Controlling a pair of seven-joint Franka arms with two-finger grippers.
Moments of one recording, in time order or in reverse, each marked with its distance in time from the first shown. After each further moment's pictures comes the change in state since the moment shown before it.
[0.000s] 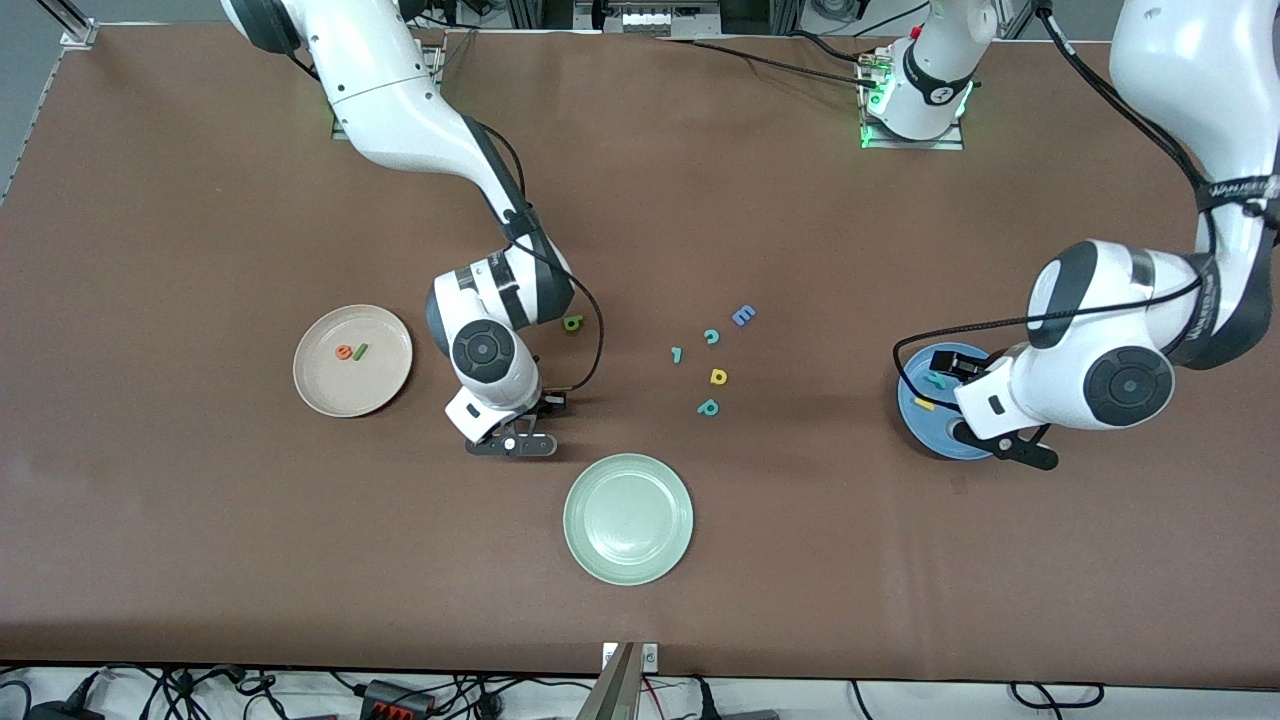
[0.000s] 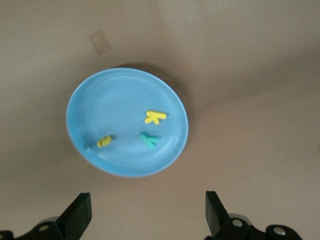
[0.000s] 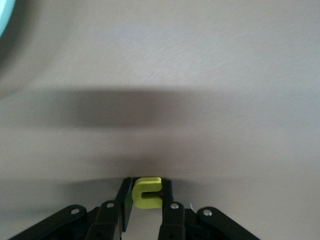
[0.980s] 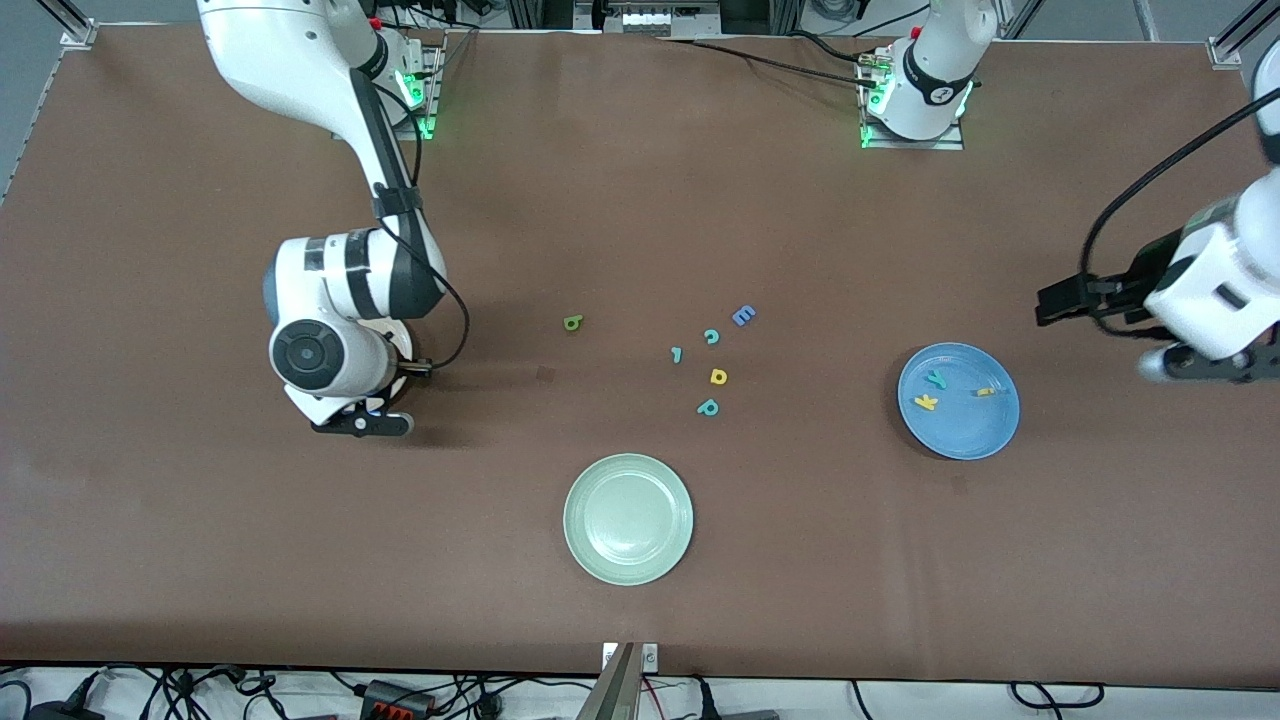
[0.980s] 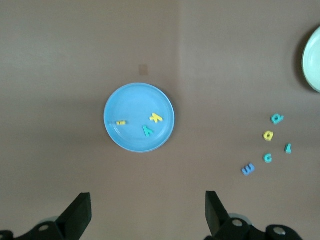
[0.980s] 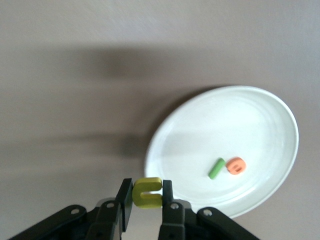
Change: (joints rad) left arm -0.061 -0.318 0.199 0.095 -0.221 -0.110 -0.152; right arm -0.018 -0.294 -0.229 -0.316 -0.002 -0.269 -0.257
